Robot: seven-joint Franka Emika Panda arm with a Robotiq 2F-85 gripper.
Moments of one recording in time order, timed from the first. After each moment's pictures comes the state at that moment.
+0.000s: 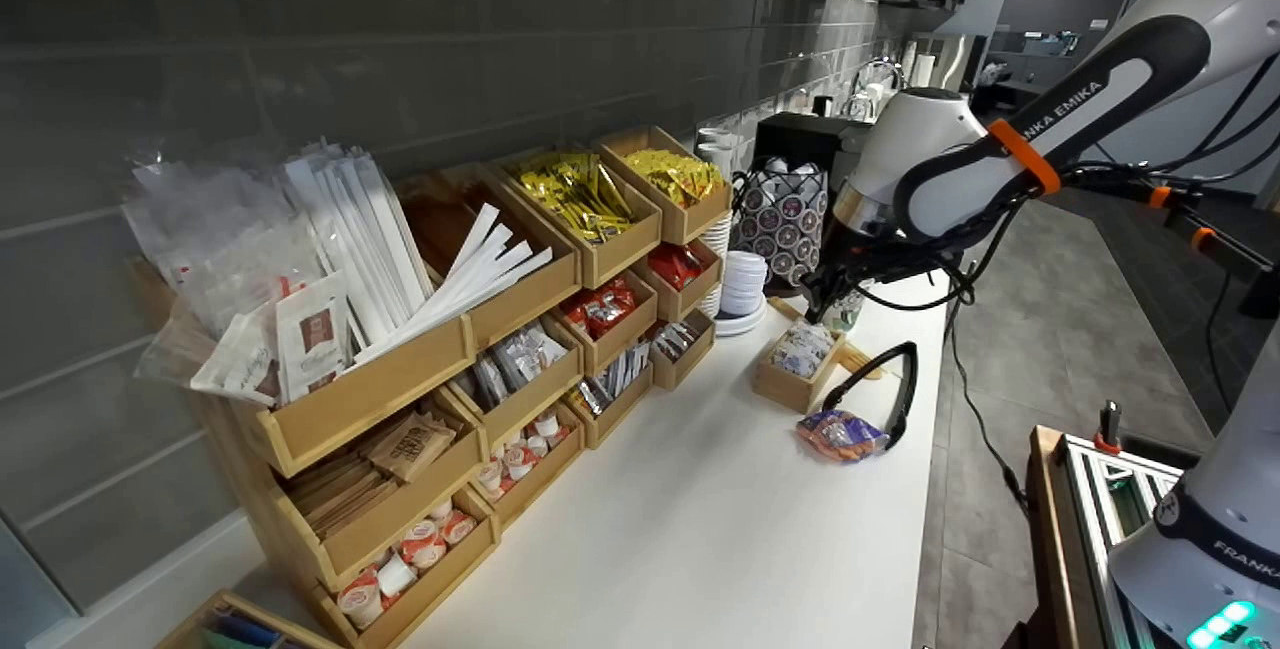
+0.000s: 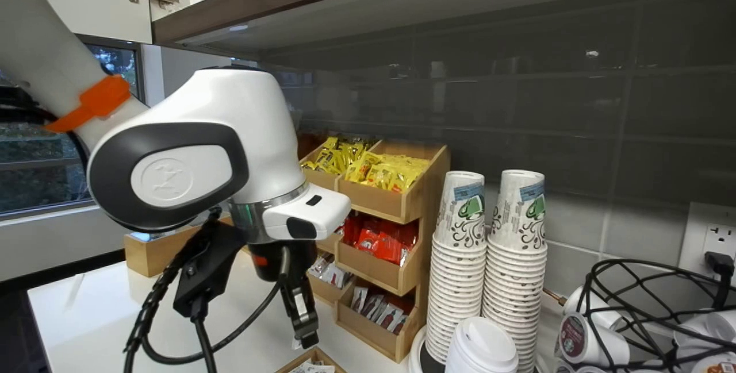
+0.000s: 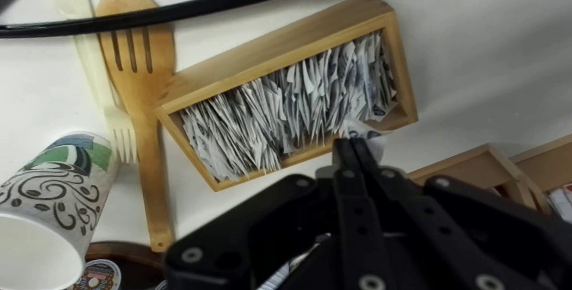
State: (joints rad) arm -0.19 -0.12 -0.06 -2.61 -0.04 2.73 0.27
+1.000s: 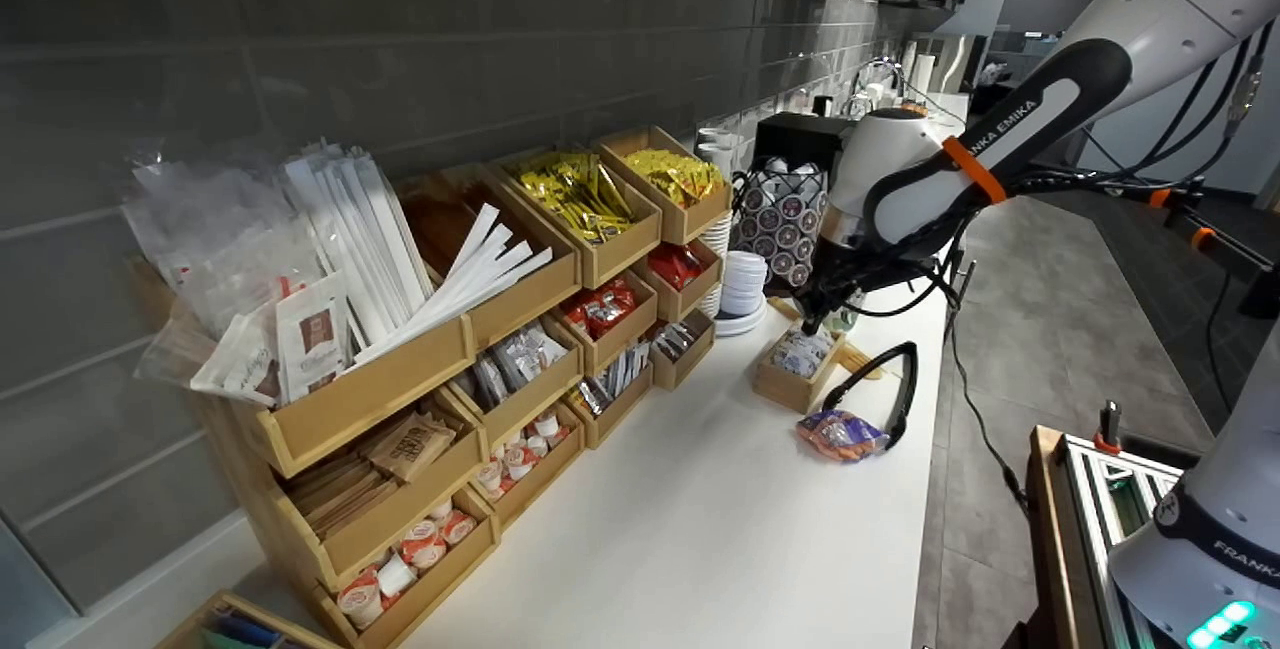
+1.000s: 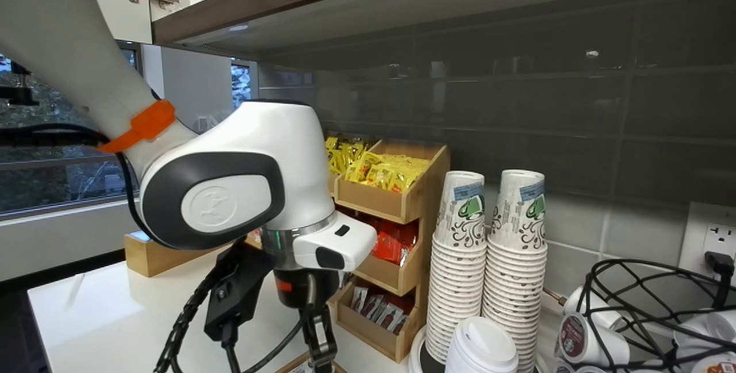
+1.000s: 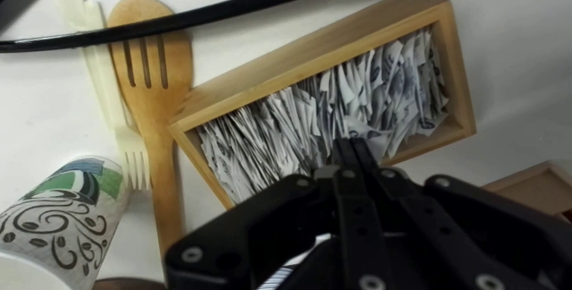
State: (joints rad) arm -0.19 0.02 -0.10 -2.52 -0.04 2.70 0.27
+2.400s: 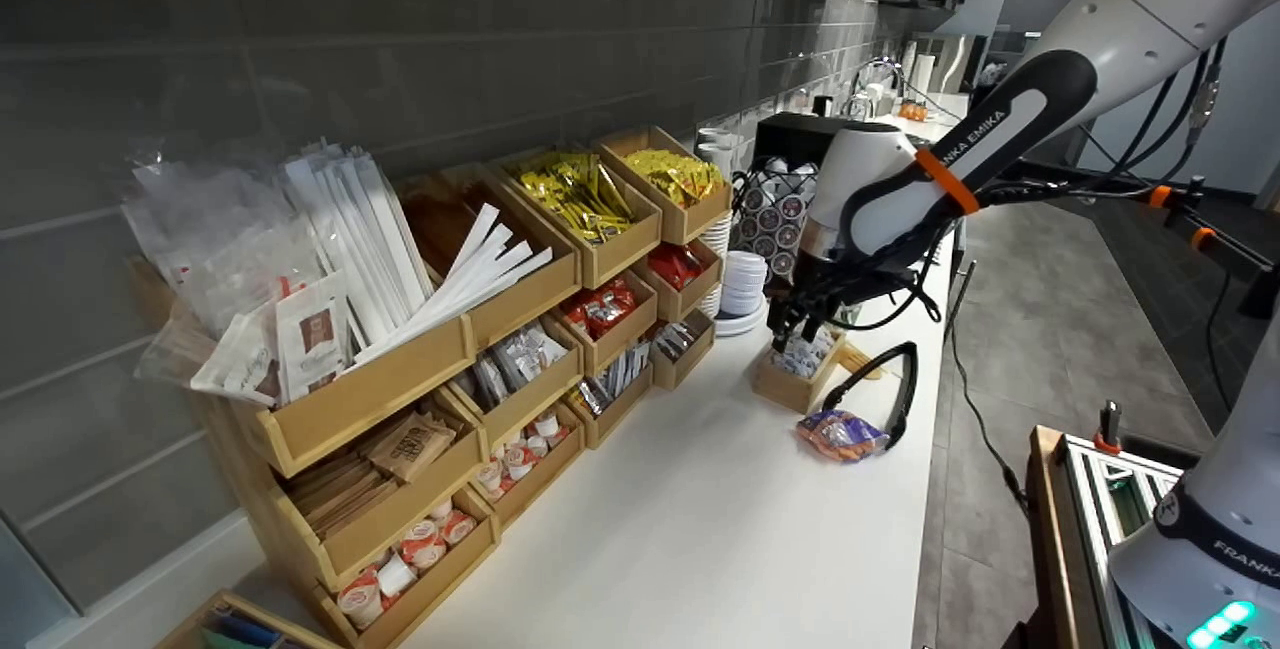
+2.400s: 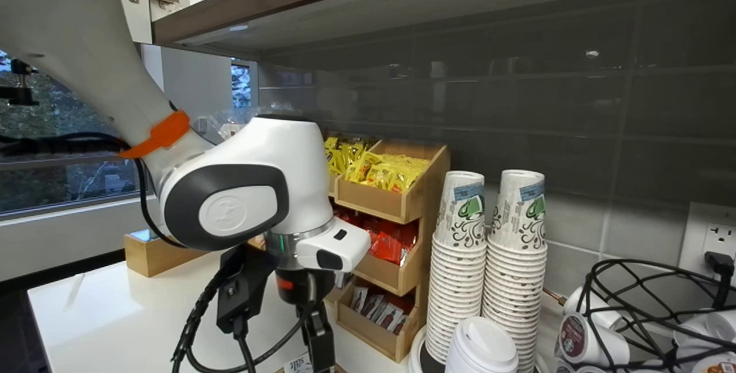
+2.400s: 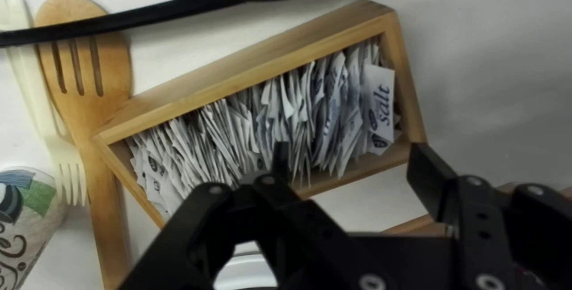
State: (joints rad) arm -0.12 0.08 -0.10 -2.48 0.03 2.70 0.24
